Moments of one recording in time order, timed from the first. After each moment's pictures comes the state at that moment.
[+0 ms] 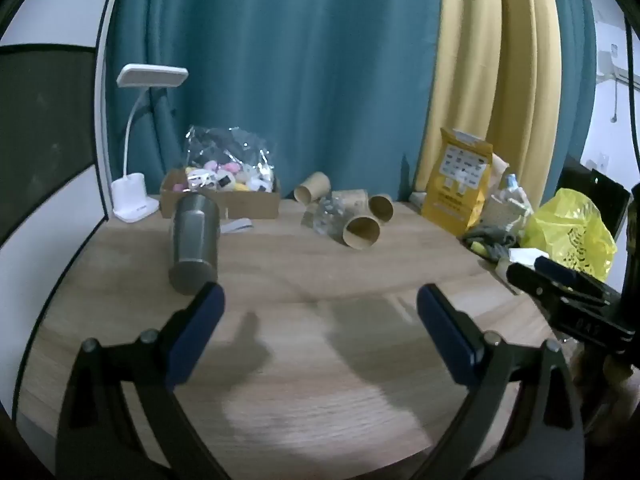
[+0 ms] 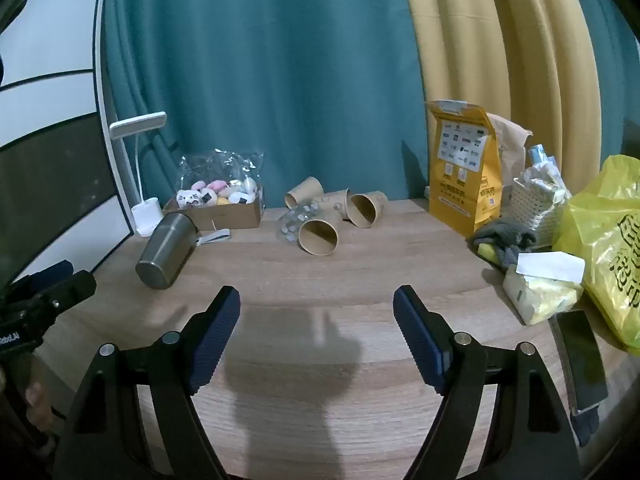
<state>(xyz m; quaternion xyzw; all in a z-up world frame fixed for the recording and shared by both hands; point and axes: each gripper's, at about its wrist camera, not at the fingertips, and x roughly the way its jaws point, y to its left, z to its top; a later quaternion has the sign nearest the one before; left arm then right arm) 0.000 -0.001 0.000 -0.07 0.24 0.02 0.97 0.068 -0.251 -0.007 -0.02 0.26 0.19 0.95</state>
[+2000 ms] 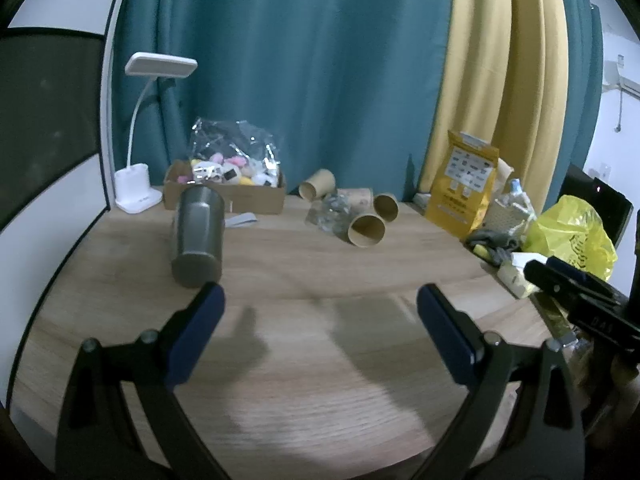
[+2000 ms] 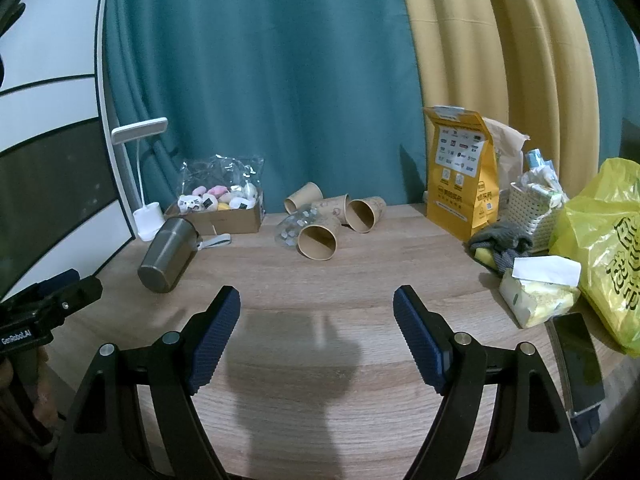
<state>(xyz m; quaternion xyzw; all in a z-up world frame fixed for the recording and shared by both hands) 0.002 0.001 -0.009 -0.10 0.24 0.02 0.96 0.065 -0.260 0.002 -0.01 0.25 0.19 0.95</state>
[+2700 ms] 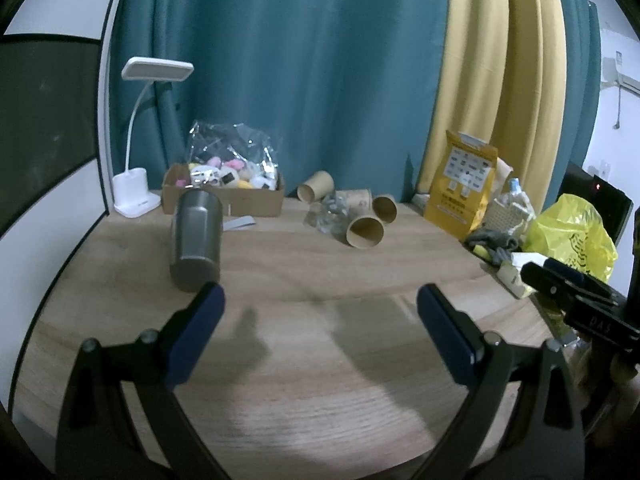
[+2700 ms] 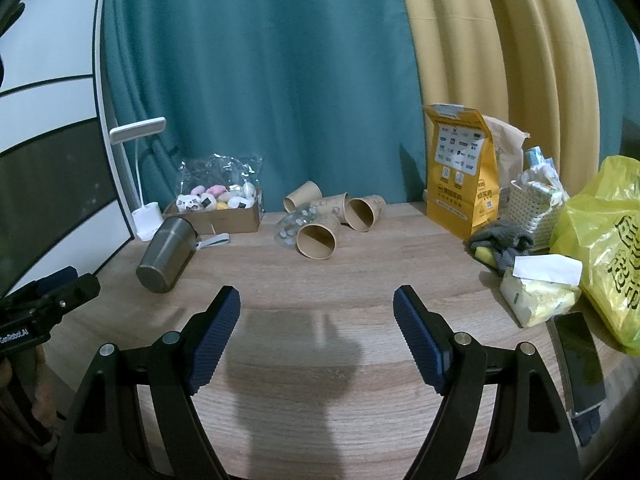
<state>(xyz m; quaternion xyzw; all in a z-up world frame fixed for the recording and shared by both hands) 0.002 0.006 -0.008 -0.10 0.24 0.02 0.97 0.066 -0.260 -0.001 -0.01 0.25 0.19 0.95</state>
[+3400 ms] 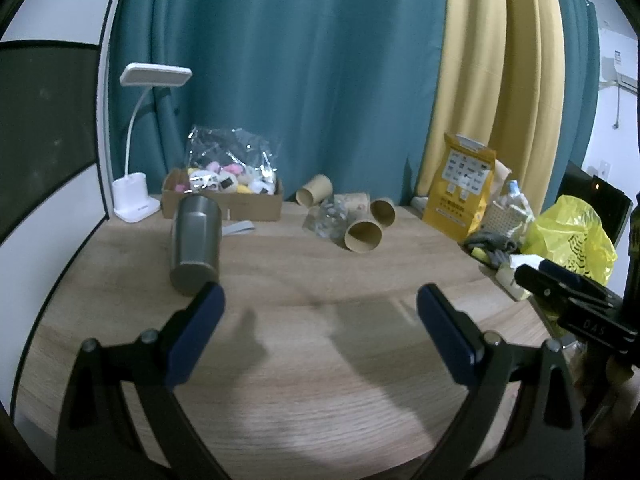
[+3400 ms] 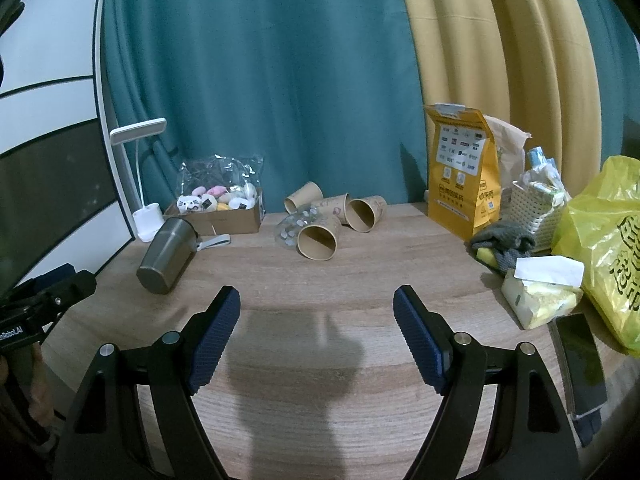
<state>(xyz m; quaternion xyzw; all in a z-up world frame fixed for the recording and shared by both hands) 0.001 0.003 -0.004 -0.09 0.24 0.02 0.97 0.069 -0.262 0.001 -0.01 0.25 0.19 0.95</state>
